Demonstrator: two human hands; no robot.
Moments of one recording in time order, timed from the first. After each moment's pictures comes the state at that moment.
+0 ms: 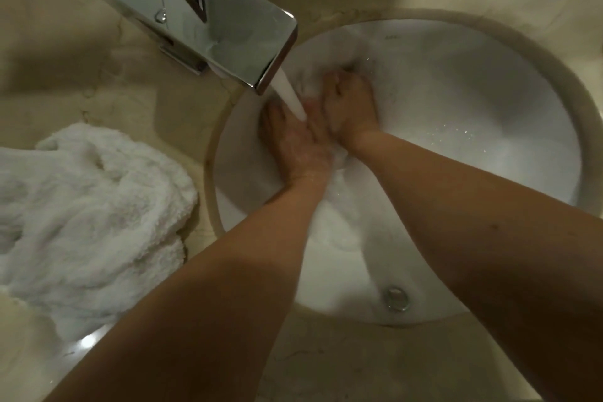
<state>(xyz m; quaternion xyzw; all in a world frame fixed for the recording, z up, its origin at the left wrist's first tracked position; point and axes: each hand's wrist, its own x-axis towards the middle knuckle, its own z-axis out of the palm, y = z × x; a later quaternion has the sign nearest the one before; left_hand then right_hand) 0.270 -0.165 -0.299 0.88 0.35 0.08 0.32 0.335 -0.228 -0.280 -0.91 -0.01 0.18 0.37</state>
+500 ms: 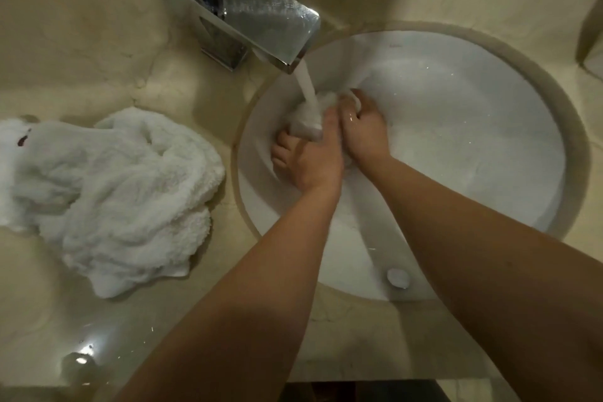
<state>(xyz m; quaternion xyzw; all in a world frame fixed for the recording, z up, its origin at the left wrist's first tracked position) 0.241 -0.181 -0.246 0.75 0.54 -0.01 0.37 0.288 -0.241 -0.259 -0.85 0.09 0.18 0.48</state>
